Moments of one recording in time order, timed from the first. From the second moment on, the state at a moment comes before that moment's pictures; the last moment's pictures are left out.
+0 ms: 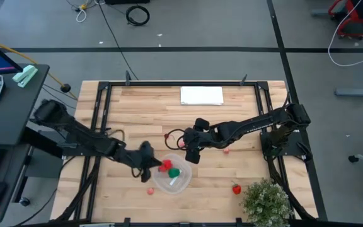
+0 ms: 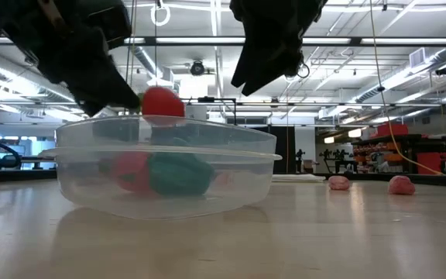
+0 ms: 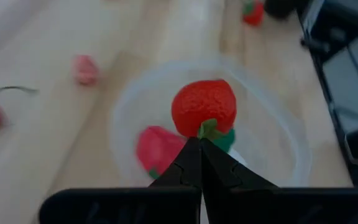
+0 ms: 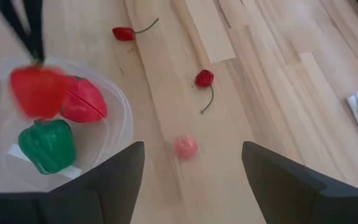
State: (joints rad) left arm -0.46 1.36 0.56 0.21 -0.33 -0.61; right arm 0.18 1.73 1.33 -0.55 0.32 0.37
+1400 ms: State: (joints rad) left arm -0.21 1.46 1.21 -1.26 -0.63 -0.44; right arm -0.01 1.76 0.96 -0.03 0.10 0.43
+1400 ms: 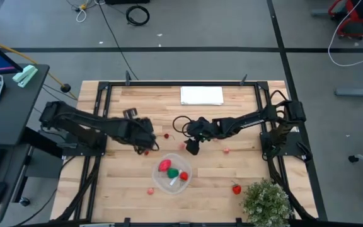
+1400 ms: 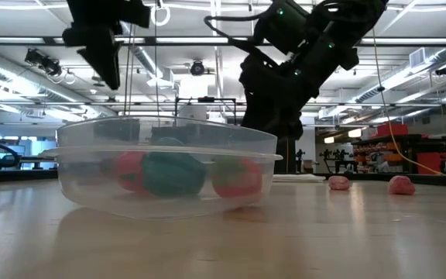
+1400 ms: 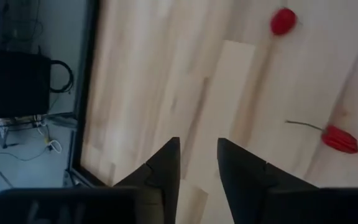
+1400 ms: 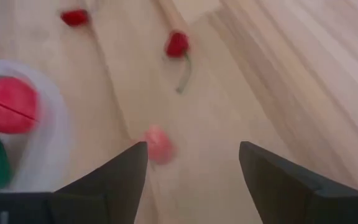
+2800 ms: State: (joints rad) left arm -0.02 0.96 1.20 -0.88 -0.39 -0.10; right arm 0.05 1.97 1.07 -0.05 0.23 0.45
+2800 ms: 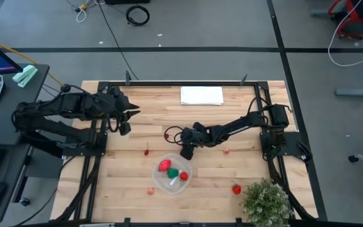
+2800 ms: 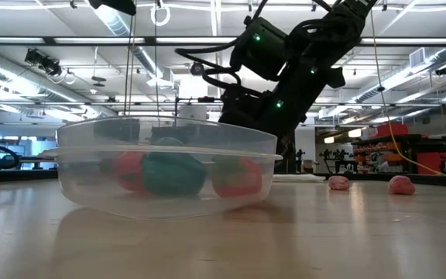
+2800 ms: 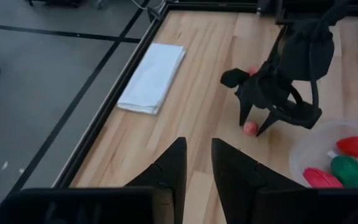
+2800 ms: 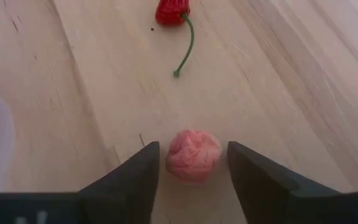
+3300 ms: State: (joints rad) left arm -0.01 0.96 1.20 -0.91 -0.39 -0.08; right arm 0.14 1.74 1.07 -0.03 0.18 0.43
